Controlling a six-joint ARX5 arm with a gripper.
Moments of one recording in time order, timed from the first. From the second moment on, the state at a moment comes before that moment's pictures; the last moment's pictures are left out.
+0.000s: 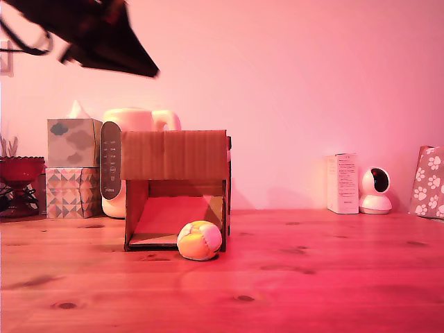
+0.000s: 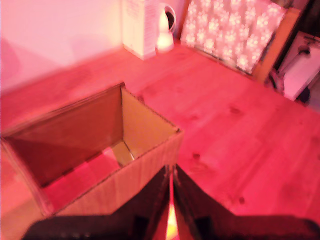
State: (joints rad) arm -0.36 1.29 0.96 -0.08 0.46 0.05
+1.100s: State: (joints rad) arm -0.17 0.63 0.30 0.13 0.33 -0.13
